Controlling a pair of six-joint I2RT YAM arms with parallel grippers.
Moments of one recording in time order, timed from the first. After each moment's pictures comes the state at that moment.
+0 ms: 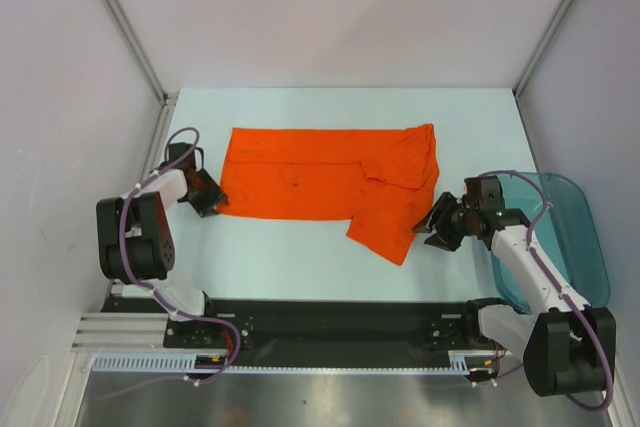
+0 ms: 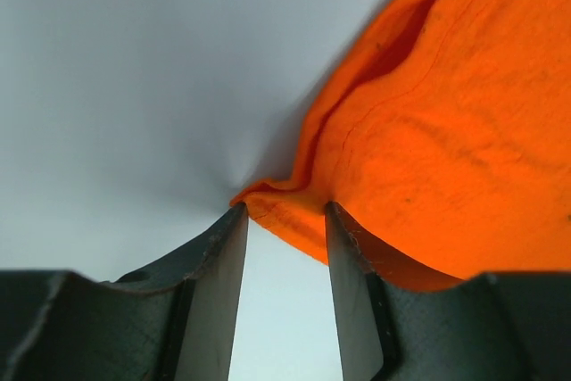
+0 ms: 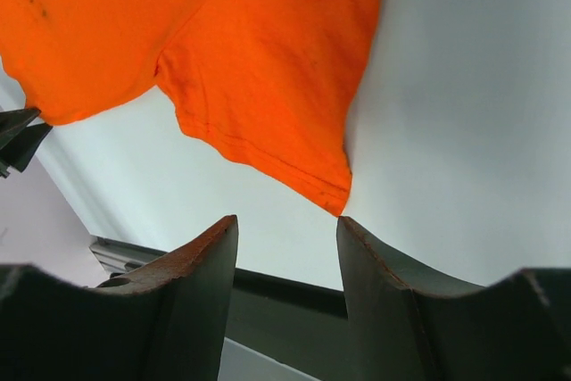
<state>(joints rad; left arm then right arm) 0.15 1.65 0.93 -0.47 0.09 -0.58 0.10 1.04 0.65 -0.62 -0.39 0.73</state>
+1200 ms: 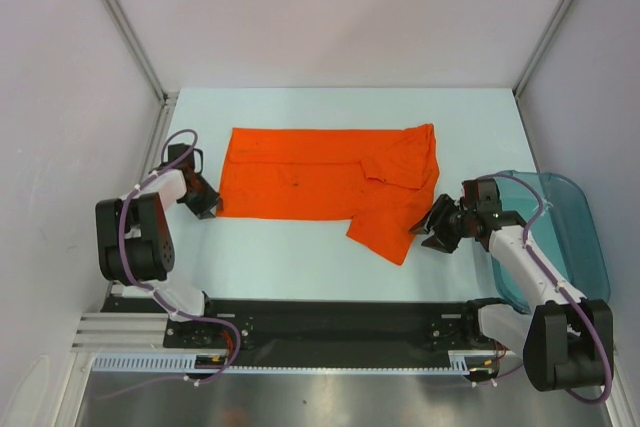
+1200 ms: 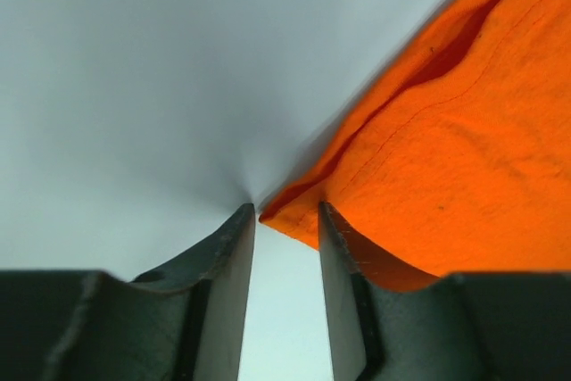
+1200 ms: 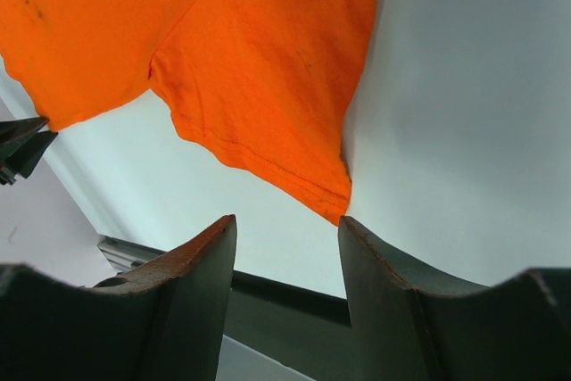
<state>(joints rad) 0.16 1.65 0.94 -0.51 0.03 -0.59 0.09 1.07 0.60 -0.56 -0.41 0.76</state>
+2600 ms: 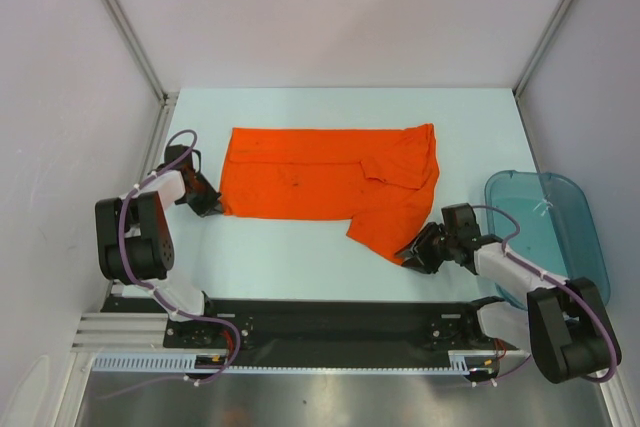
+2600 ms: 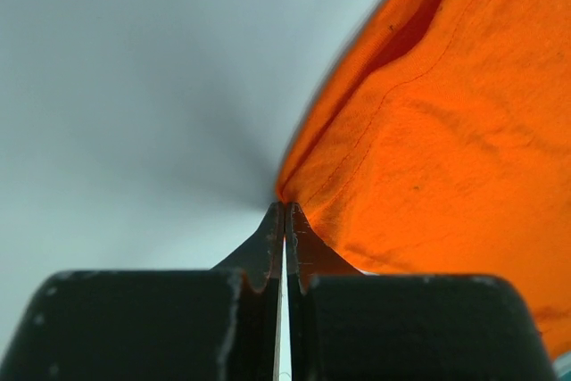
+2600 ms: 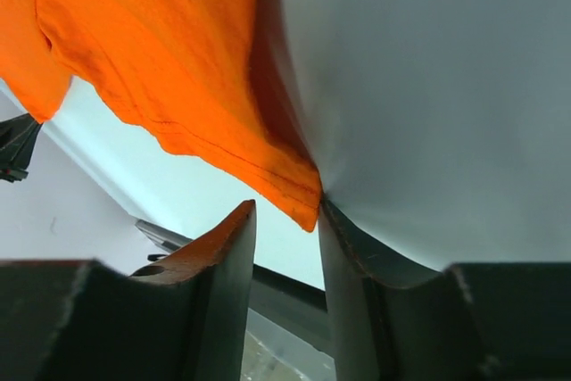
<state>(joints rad) 0.18 1.66 0.93 -0.49 0.14 -0.56 0.25 1.13 0.35 -0.25 -0.40 1.06</state>
